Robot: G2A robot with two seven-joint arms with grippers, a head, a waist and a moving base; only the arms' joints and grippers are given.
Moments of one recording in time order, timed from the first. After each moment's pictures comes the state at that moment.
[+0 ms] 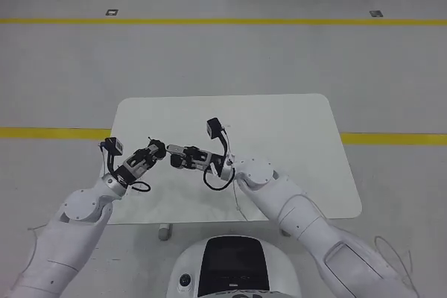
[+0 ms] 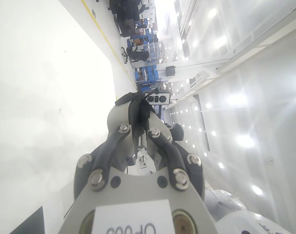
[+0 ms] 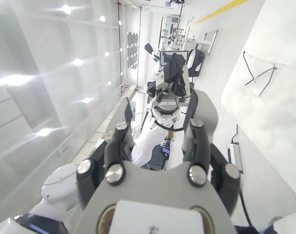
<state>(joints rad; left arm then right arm) 1.49 -0.91 -1.33 -1.50 -0.54 -0.34 -0.55 -0.95 -1.55 0.77 -0.99 0.38 -0.34 0.68</state>
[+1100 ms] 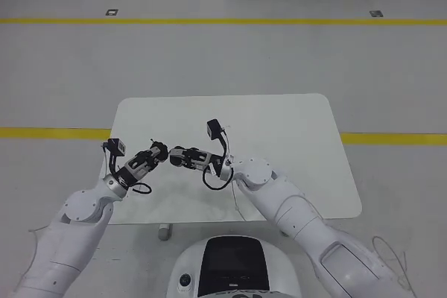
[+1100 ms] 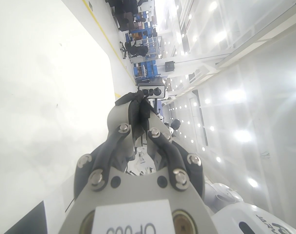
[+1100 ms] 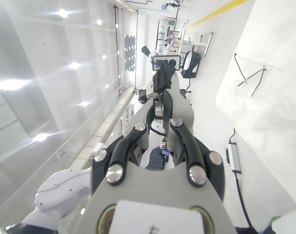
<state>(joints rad) 1.50 -0.93 -1.36 -1.50 -0.52 -0.34 -0.61 -0.96 -1.59 0.81 -0.94 0.34 -0.34 0.70</state>
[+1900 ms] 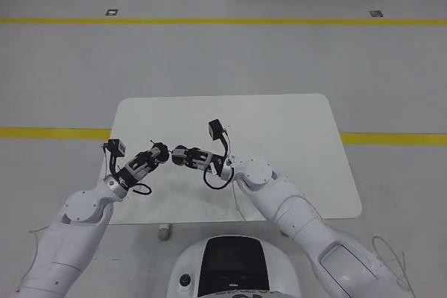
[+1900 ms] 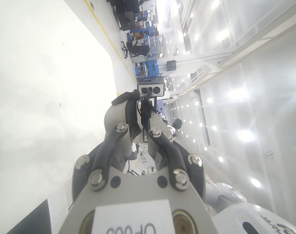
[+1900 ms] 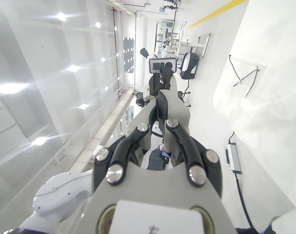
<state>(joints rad) 1.50 -0.95 -1.37 -1.49 -0.50 -0.34 -0.62 -0.96 -1.59 0.83 -0.92 0.32 -0.34 0.69</state>
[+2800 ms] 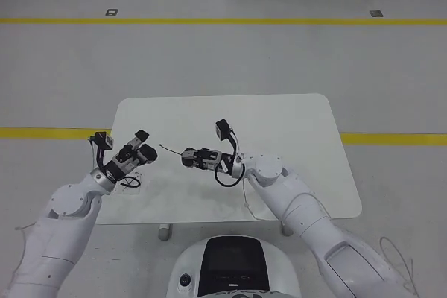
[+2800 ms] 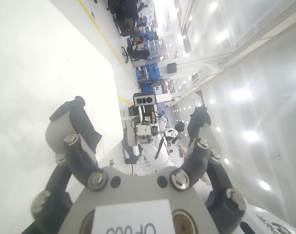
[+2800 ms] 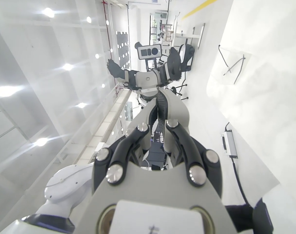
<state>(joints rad) 1.46 -0.94 -1.45 -1.44 -0.52 -0.34 -0.73 -0.97 -1.55 0.92 -0.95 0.30 -0.25 0.86</state>
